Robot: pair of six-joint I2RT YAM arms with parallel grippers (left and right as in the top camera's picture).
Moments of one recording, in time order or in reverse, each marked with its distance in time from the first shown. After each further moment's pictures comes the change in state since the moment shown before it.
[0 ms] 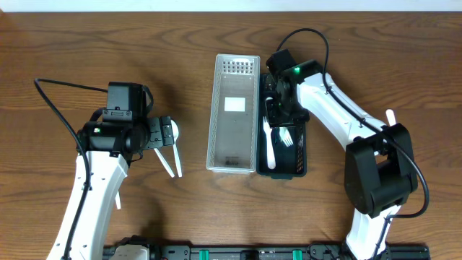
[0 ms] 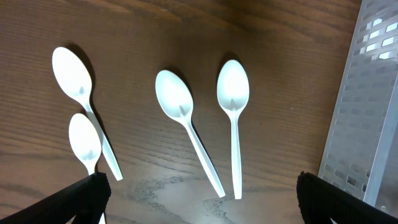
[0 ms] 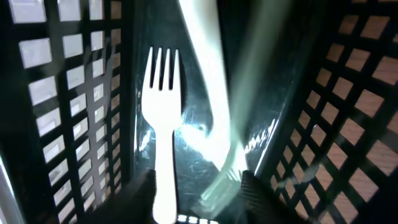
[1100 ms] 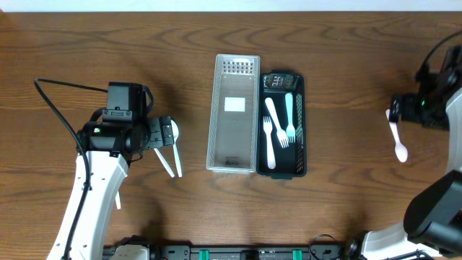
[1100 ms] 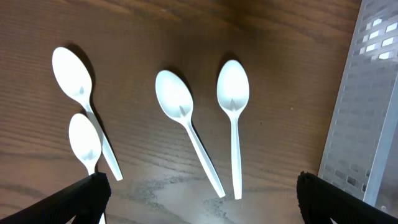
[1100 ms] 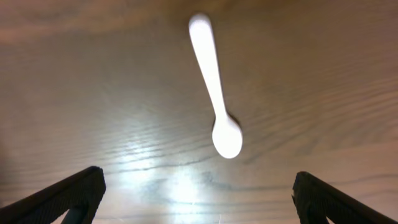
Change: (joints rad) left arm 0.000 0.000 0.000 0.000 0.000 0.000; right arm -0.823 -0.282 -0.101 -0.033 0.102 -0.549
